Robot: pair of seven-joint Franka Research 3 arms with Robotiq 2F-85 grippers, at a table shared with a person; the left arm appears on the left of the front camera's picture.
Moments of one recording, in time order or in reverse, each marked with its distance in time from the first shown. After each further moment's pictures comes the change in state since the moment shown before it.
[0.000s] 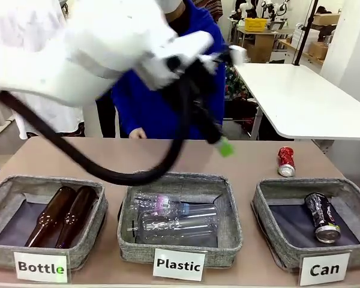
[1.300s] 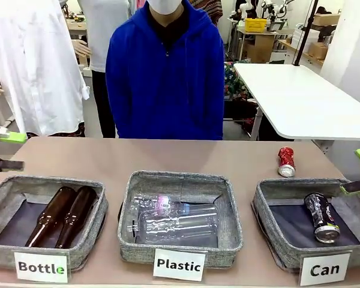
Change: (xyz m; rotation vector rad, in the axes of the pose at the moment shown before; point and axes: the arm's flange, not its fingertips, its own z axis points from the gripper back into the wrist) left arm -0.378 -0.026 0.185 0.038 -0.668 1.140; right arm 0.043 0.007 -0.099 0.218 0.217 -0.206
